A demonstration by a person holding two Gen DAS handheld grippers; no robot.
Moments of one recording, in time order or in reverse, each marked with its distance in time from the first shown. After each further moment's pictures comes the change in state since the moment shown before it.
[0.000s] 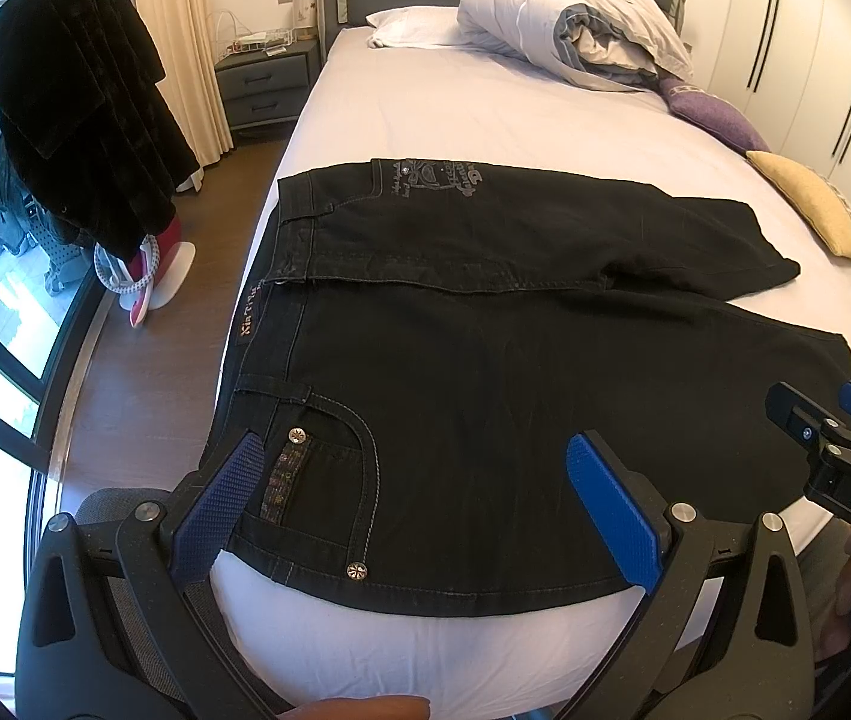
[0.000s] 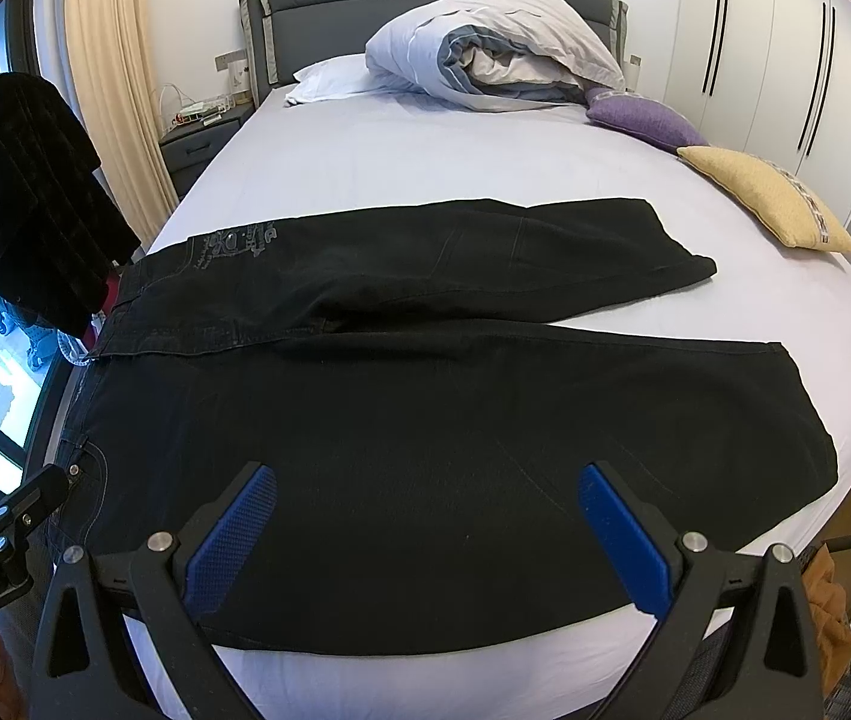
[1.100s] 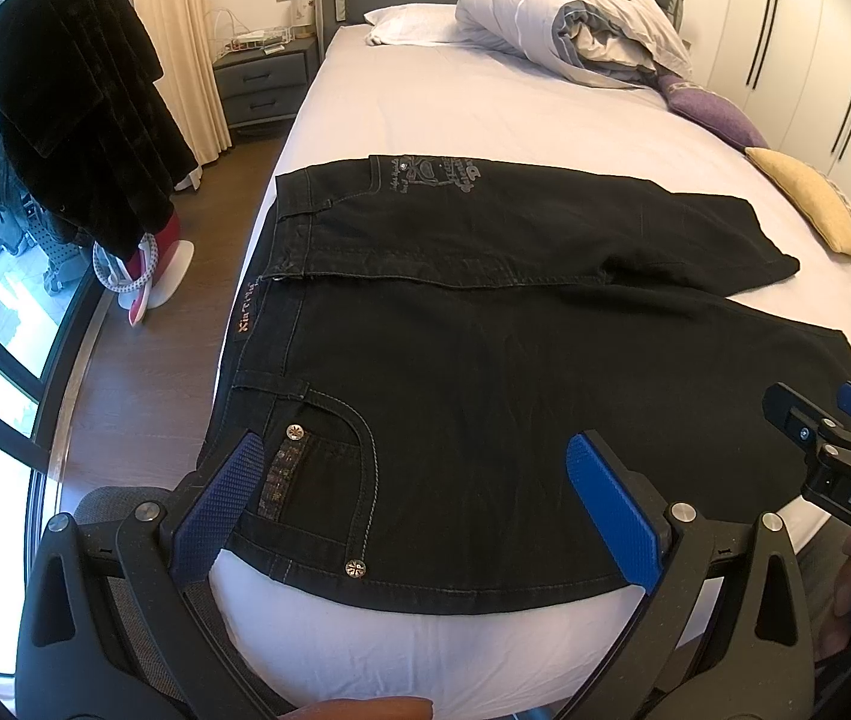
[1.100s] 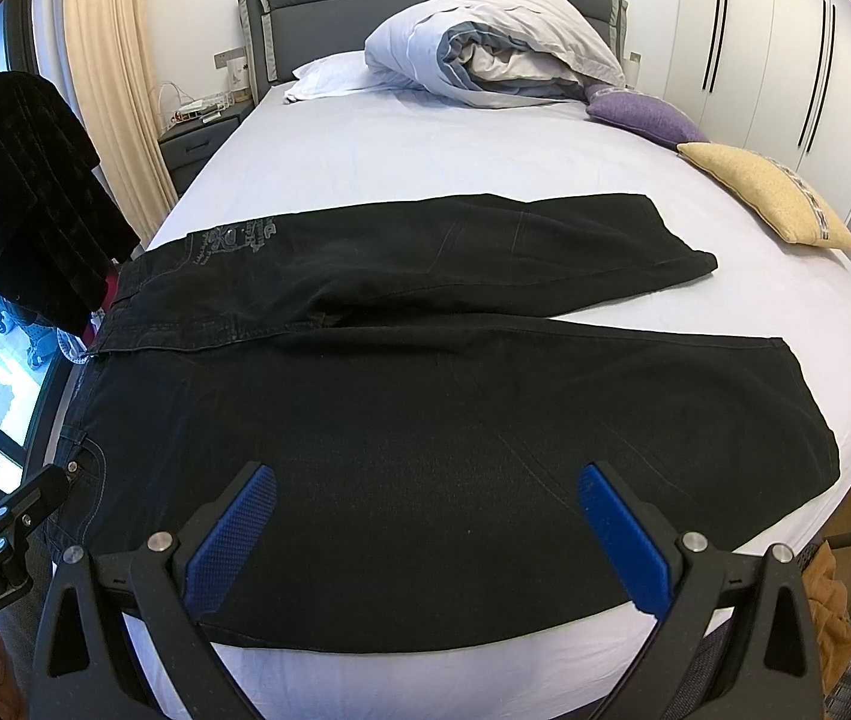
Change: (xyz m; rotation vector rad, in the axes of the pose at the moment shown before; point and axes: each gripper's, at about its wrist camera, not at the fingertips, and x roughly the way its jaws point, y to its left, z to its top) left arm 0.001 0.000 0.000 -0.001 0.004 -0.001; right arm 0.001 0.000 -0.001 0.000 0.005 0.002
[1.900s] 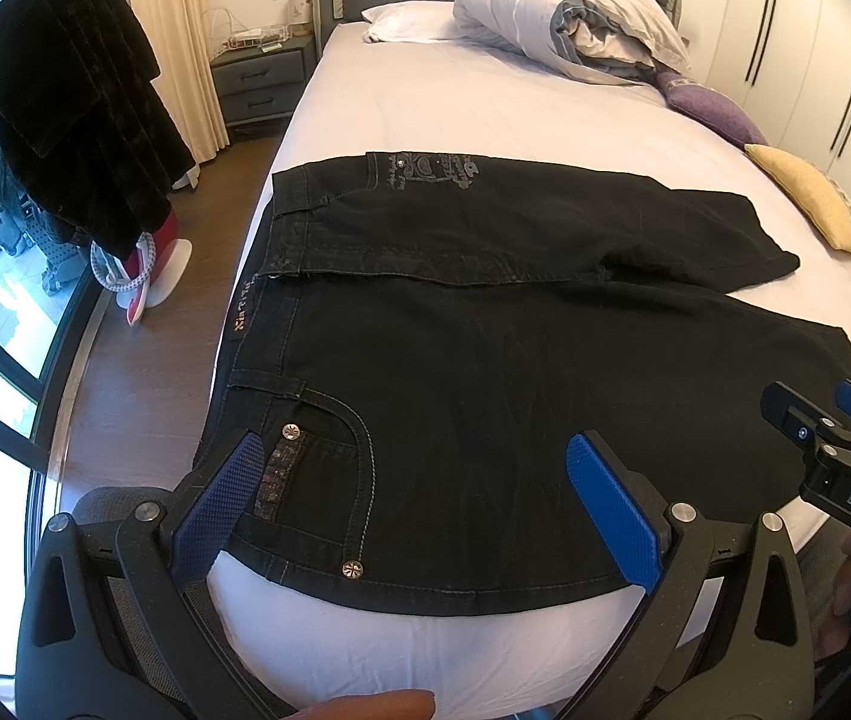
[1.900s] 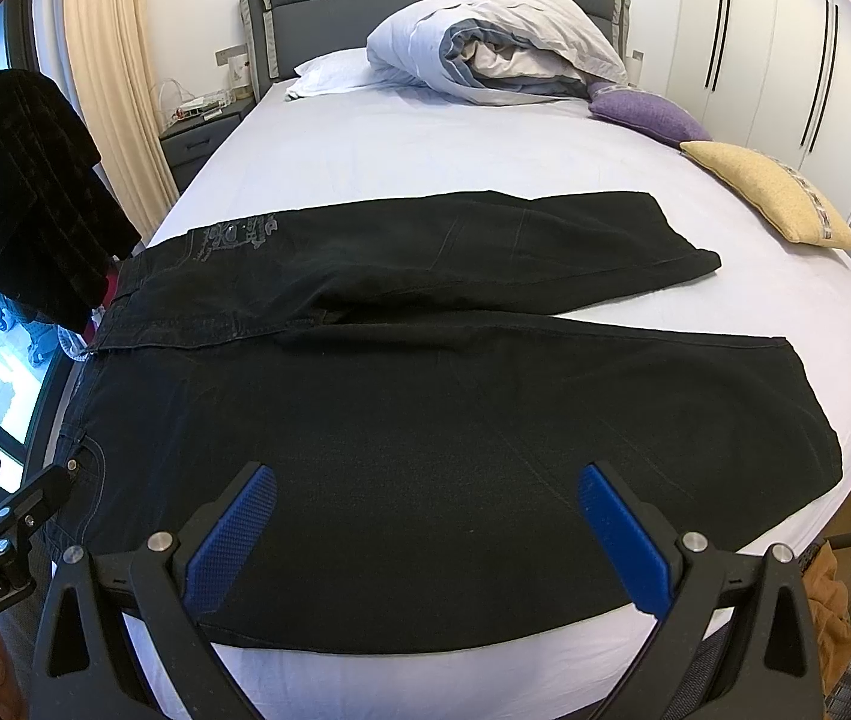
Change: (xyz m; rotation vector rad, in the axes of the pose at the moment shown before) left arm 0.001 0.000 -0.003 0.001 0.005 0.000; right arm 0.004 0.003 -0.007 -0.001 0.007 0.002
